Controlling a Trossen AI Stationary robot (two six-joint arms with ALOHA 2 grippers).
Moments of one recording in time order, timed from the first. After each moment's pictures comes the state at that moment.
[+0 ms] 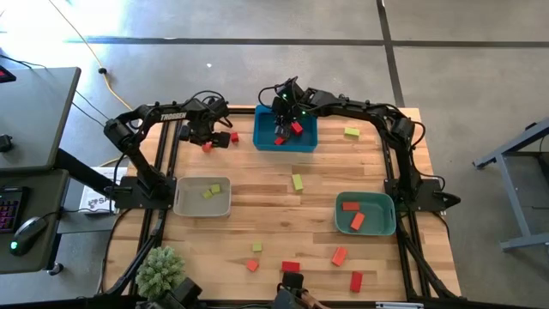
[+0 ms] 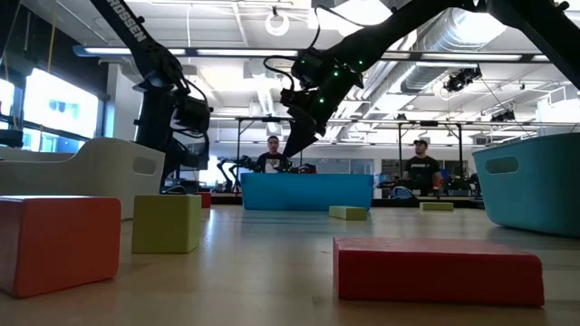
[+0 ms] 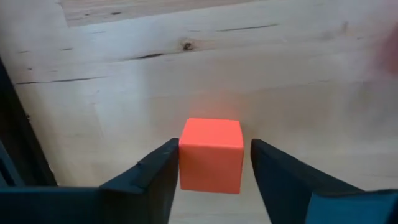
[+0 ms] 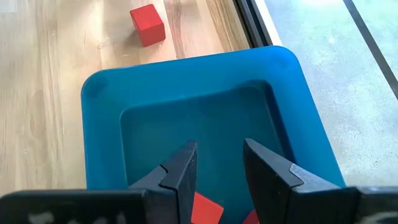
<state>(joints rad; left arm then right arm) 0.95 1.69 0.96 -0.90 -0.09 -0.61 -0.53 2.06 1.67 -0.48 -0.12 -0.30</state>
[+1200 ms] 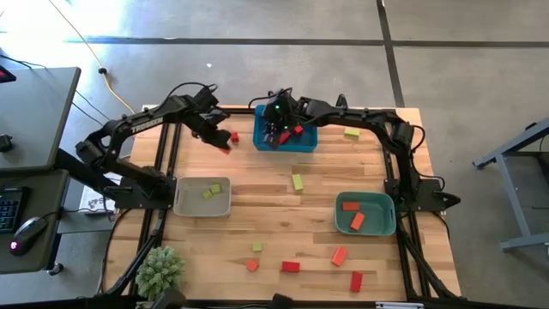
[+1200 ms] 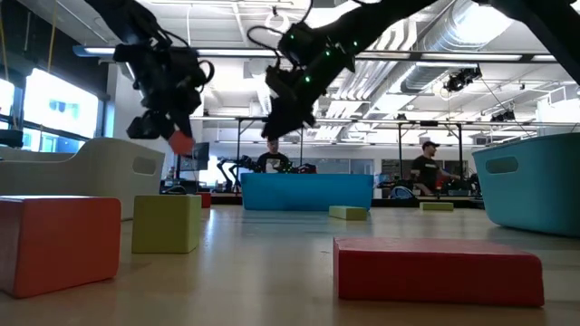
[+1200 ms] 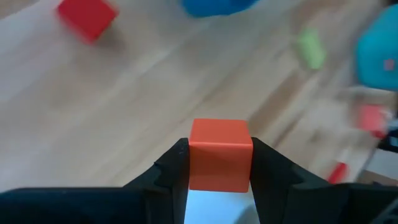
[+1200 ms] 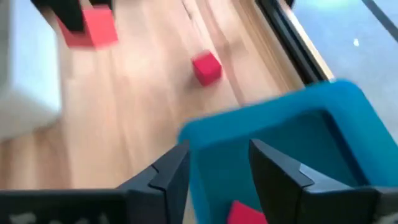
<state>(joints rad) 0.95 1.38 0.96 -0.86 0.52 -0.22 -0.40 2.03 1.70 -0.46 -0.11 -0.06</state>
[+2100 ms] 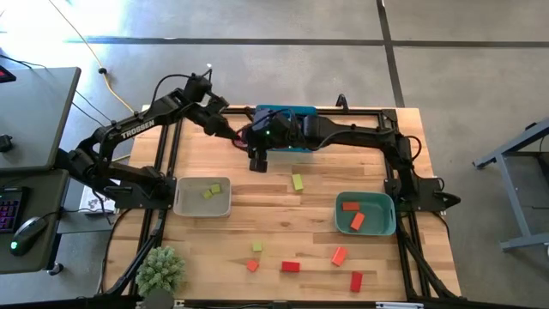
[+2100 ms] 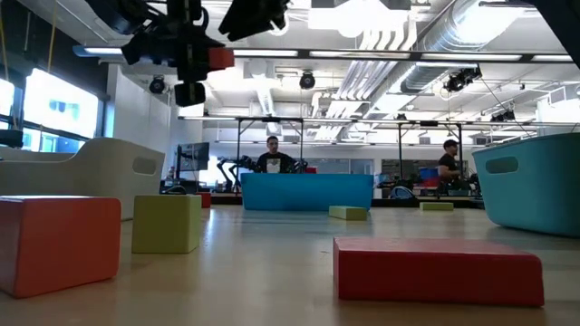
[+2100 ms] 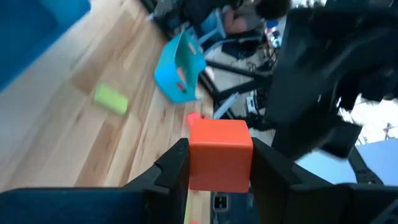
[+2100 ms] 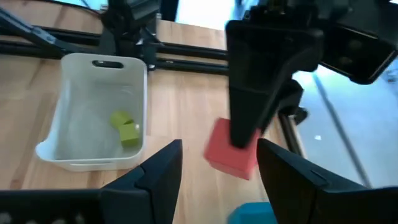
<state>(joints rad) 0.95 1.29 0.96 -0.41 1.15 -0.39 -0.08 2.03 2.12 -0.70 0.17 -0.20</state>
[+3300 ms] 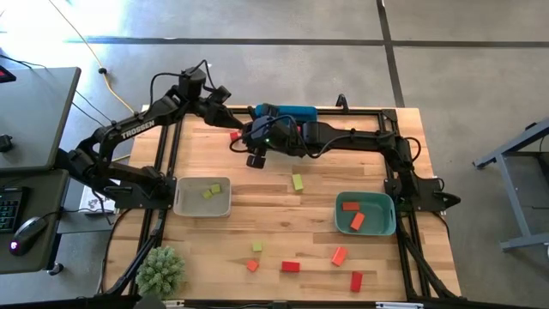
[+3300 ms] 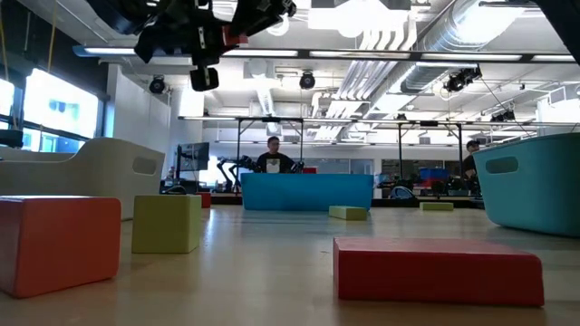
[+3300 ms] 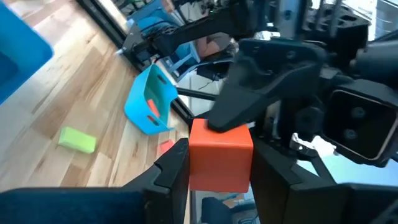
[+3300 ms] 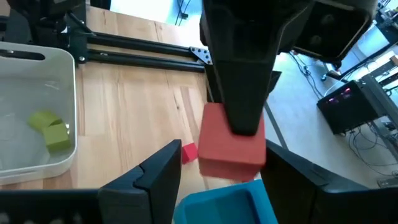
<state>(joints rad) 0.94 1.29 0.96 -0.05 1.19 -0.70 -0.05 2.03 2.12 -0.68 0.46 -0.24</state>
